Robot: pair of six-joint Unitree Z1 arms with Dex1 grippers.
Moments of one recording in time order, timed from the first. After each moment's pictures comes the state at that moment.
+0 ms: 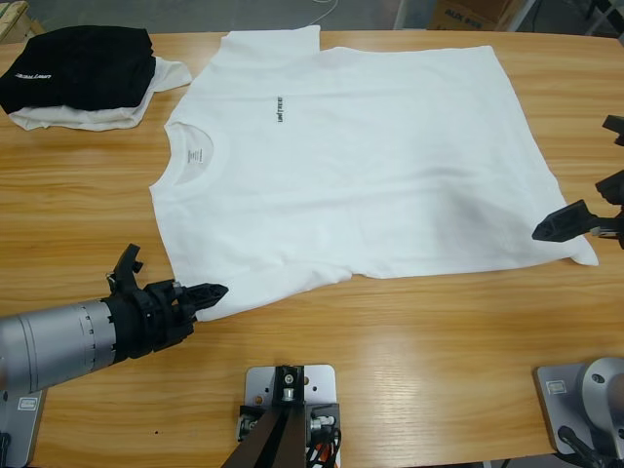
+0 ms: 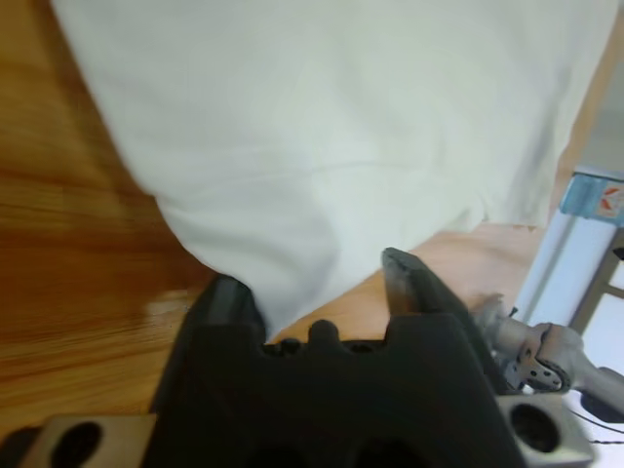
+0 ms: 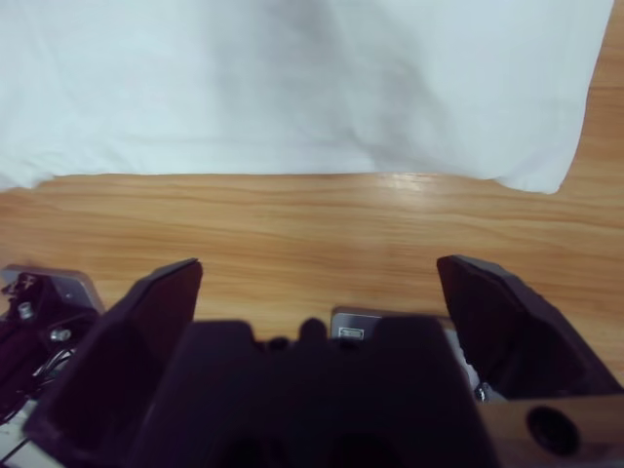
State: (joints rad) arm 0 -1.24 1.69 -0.24 -0.66 0.15 -1.61; arm 1 0.35 1.40 -1.04 1.09 0.12 0.31
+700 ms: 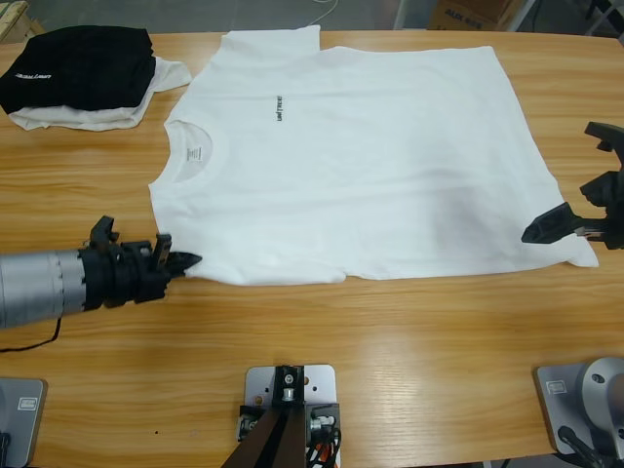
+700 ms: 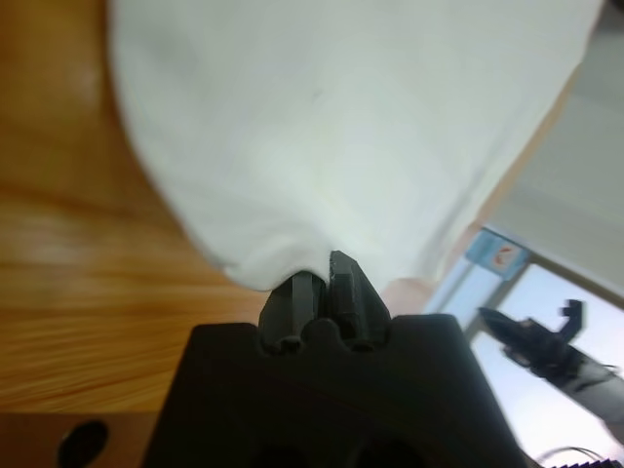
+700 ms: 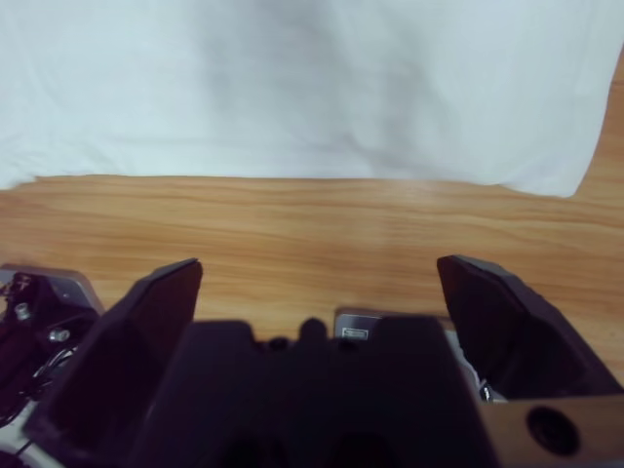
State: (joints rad) arm 0 -0.88 1.65 -0.23 -0.70 -0.14 -1.69; arm 1 0.35 1.46 -1.04 1.07 0.14 0.31
